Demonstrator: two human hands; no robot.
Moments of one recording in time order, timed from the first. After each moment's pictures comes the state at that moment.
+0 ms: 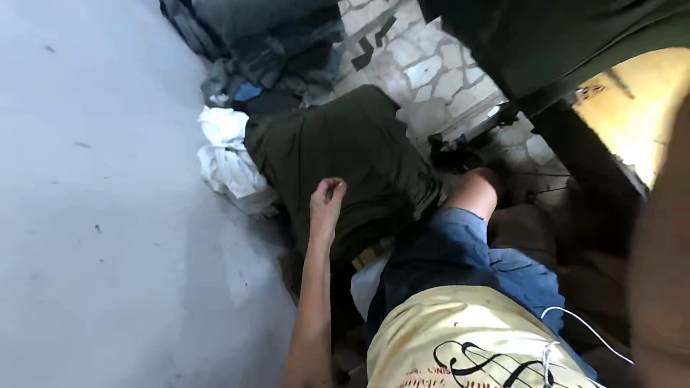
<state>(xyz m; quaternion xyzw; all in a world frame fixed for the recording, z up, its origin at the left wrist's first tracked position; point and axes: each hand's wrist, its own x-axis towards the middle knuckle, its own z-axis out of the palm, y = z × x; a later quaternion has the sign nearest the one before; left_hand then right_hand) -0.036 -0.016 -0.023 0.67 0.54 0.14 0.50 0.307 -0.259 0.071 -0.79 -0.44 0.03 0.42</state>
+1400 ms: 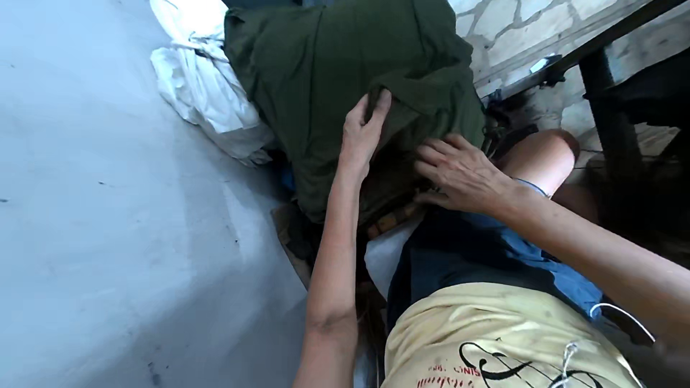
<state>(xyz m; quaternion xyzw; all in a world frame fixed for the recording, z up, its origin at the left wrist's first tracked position) -0.023 0.026 -0.063 0.62 0.47 0.20 0.59 0.131 -0.123 -0.065 -0.59 -0.78 0.15 0.14</state>
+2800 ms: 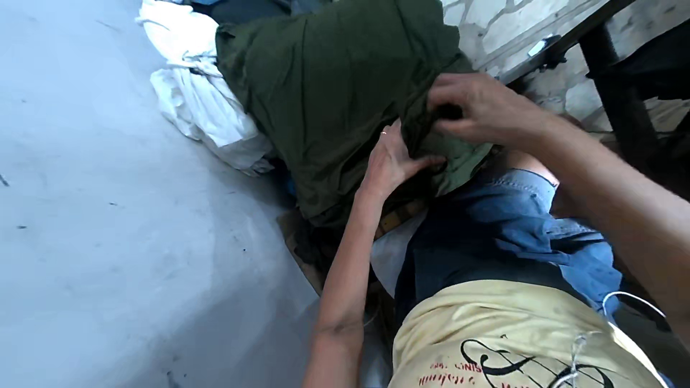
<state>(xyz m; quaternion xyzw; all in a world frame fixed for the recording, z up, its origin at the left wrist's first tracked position) -0.012 -0.011 -0.084 0.80 0.35 0.08 0.48 0.185 -0.072 -0.037 -0.63 -0.67 0.32 0.23</state>
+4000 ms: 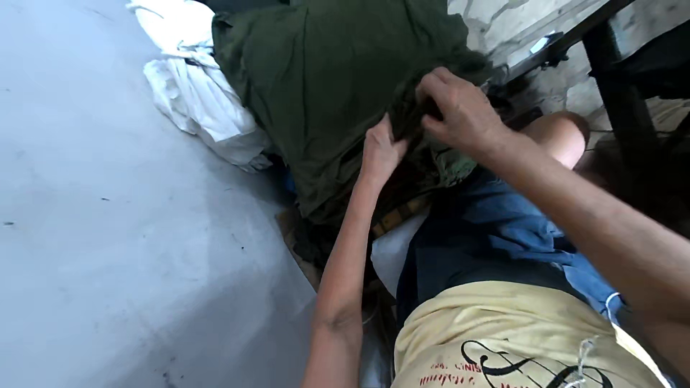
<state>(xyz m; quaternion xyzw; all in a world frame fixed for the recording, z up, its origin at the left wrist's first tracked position) -0.015 0.003 -0.088 0.76 0.42 0.06 0.49 0.145 -0.066 -0.049 -0.72 -0.62 0.23 0.22</state>
